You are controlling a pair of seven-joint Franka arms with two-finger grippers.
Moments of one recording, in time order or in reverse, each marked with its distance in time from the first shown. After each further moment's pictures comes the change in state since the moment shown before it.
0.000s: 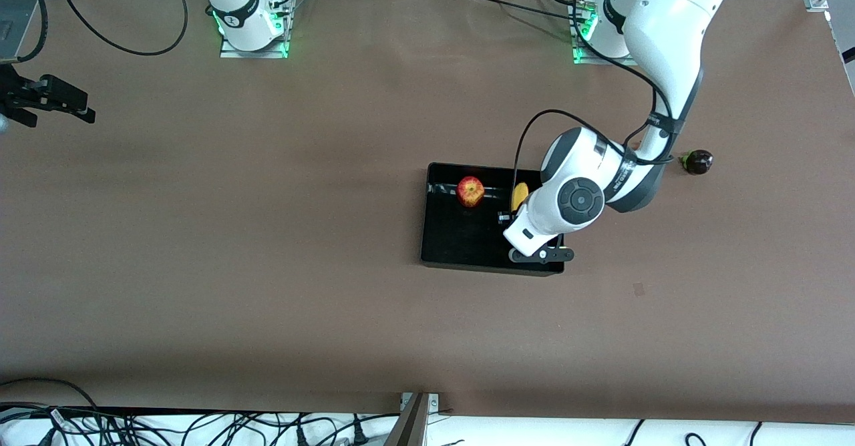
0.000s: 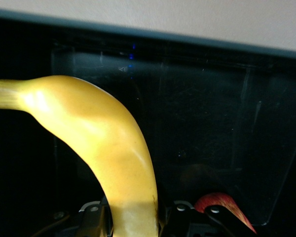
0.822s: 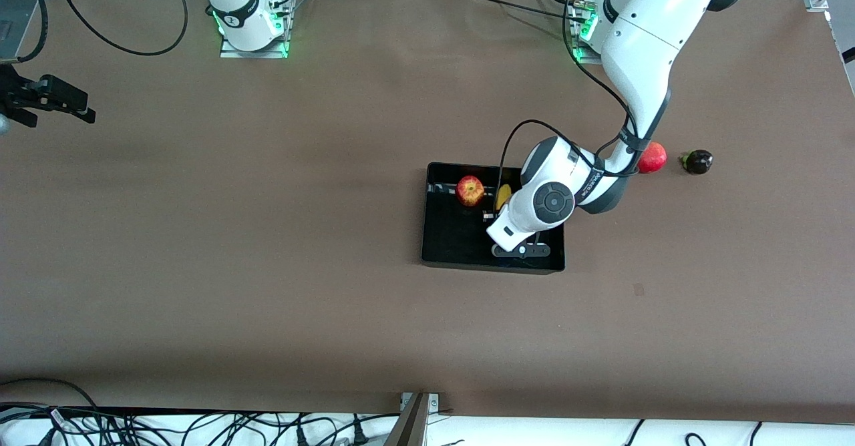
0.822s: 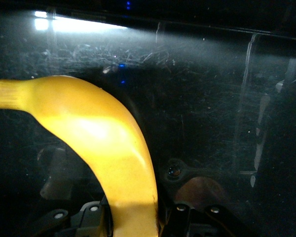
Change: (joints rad) left arm -0.011 0.077 -0.026 -0.071 0.003 0.161 -0.008; right arm 0.000 0.000 0.000 0.000 0.000 0.000 0.000
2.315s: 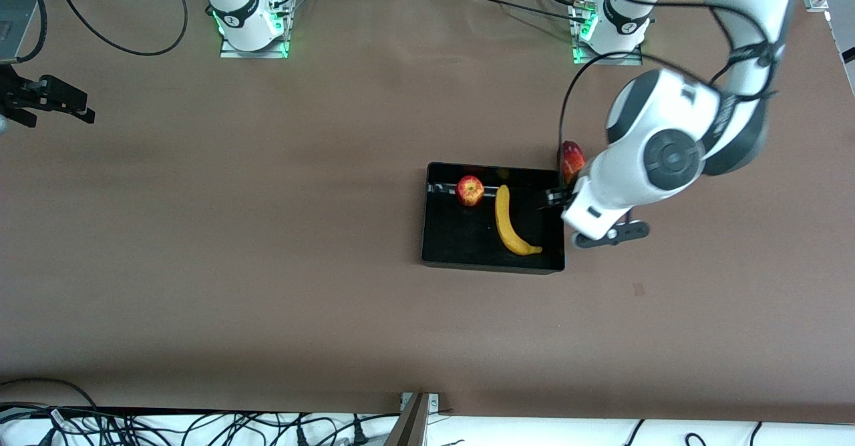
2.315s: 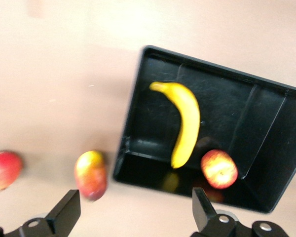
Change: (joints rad) left arm 0.145 -0.369 0.007 0.159 0.002 -0.566 -0.089; right arm -0.001 0.001 0.000 0.002 0.000 0.000 0.000
